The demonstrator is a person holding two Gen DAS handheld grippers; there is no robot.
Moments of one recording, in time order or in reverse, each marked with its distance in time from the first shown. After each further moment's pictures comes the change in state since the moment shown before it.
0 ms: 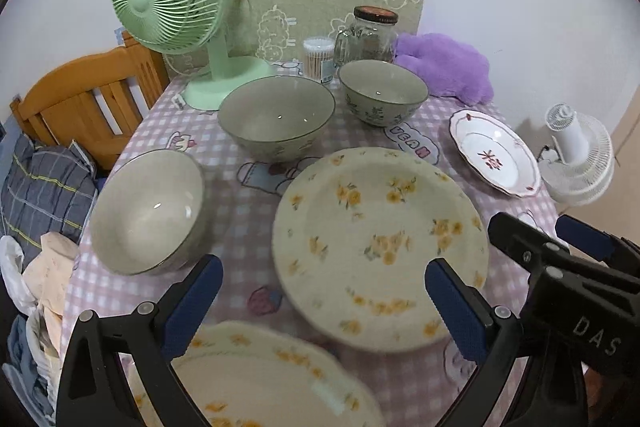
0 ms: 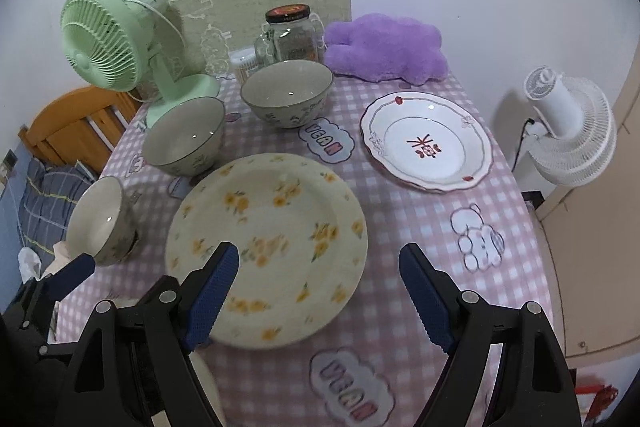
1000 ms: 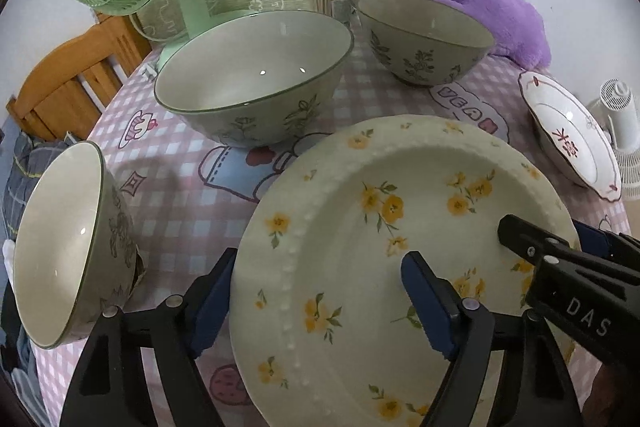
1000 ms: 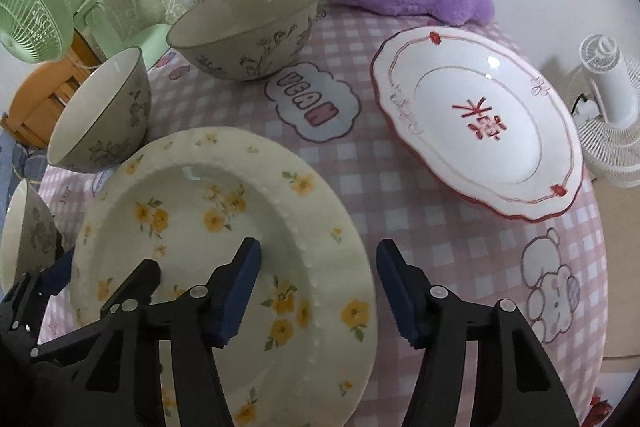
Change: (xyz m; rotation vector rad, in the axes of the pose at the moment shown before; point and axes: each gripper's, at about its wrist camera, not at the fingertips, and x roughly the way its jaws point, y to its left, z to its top) left arm 0.112 -0.005 0.014 0.024 0.108 0.090; right arm 0.138 -0.021 0.019 -0.001 0.170 0.025
